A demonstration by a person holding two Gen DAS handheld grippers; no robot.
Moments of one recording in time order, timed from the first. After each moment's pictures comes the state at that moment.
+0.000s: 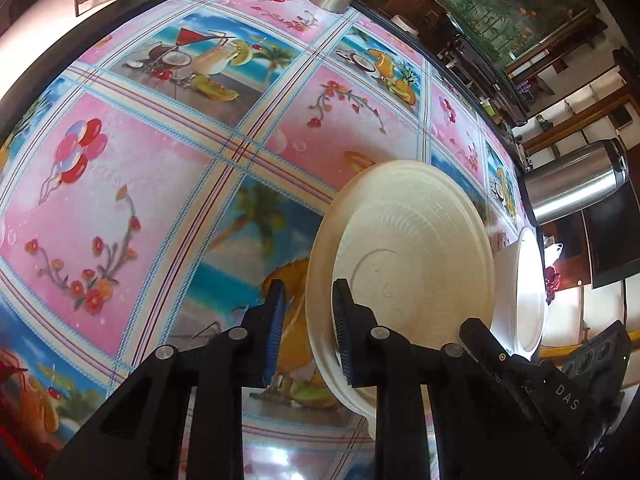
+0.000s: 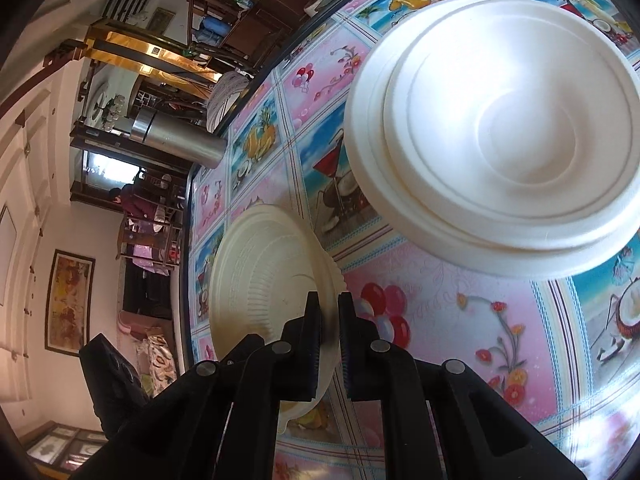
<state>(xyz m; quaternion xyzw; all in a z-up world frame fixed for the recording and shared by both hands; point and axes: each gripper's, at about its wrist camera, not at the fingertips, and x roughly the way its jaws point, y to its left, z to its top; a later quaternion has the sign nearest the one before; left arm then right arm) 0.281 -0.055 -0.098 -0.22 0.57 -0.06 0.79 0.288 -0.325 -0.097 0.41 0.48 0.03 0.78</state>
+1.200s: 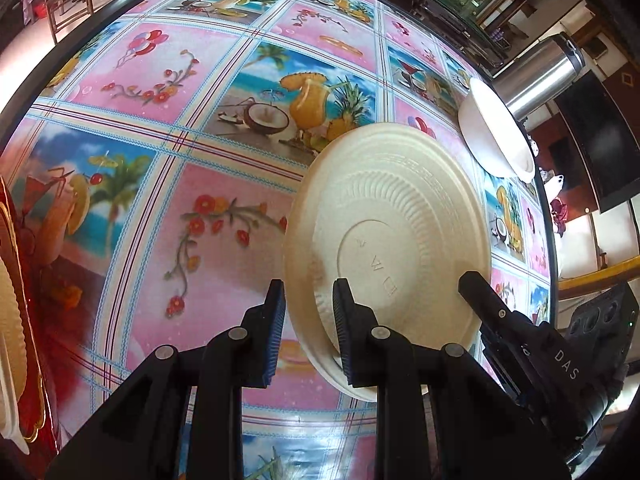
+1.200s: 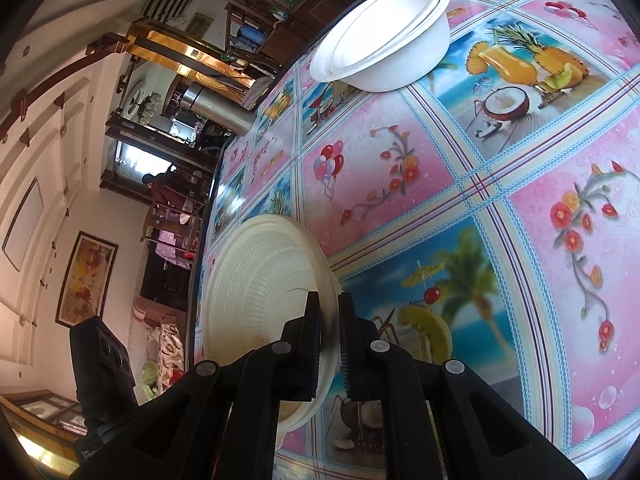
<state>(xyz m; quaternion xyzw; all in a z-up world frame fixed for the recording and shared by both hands) 0.126 -0.063 -0.090 -0.14 0.58 -0.11 0.80 0.117 -0.328 -0.108 0.40 0.43 0.08 0.81</state>
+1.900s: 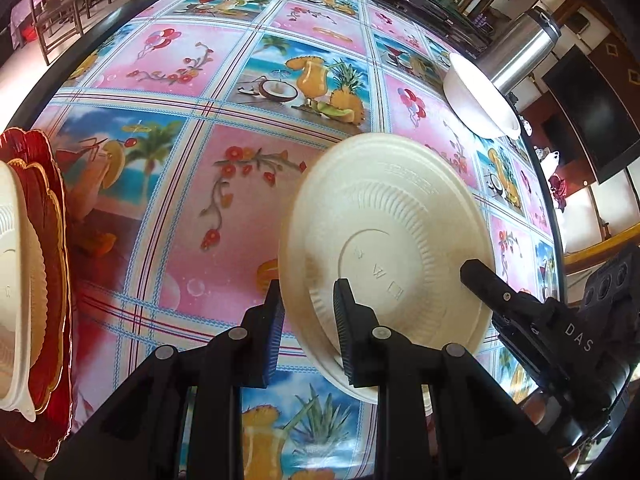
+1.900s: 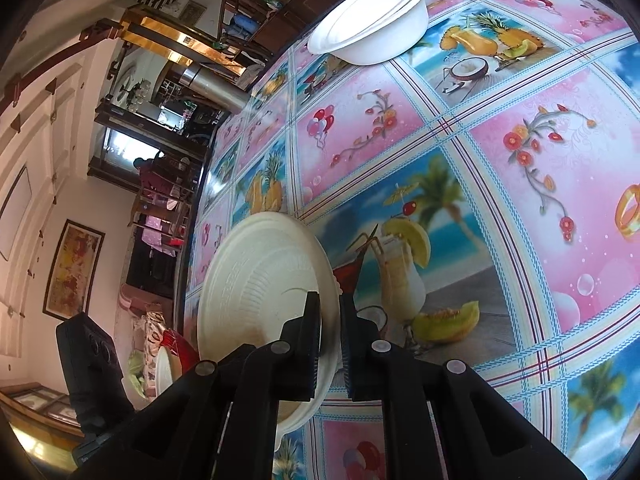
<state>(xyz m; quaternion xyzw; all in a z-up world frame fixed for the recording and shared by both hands) 0.089 -0.050 -0.089 -0.10 0.57 -0.12 0.81 0.061 -0.310 -0.101 0.38 0.45 0.06 0.80</state>
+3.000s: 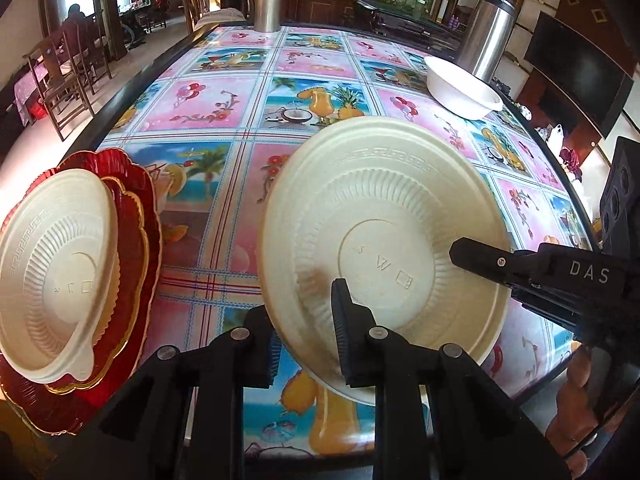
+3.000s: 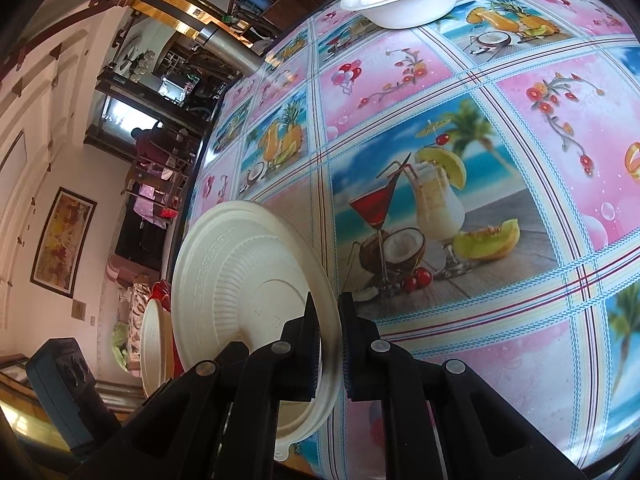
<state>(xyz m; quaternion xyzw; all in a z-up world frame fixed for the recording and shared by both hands) 0.031 -0.029 -0.076 0.00 0.48 -0.11 0.87 0.045 -0.265 -0.100 0.34 0.48 0.08 0.80</state>
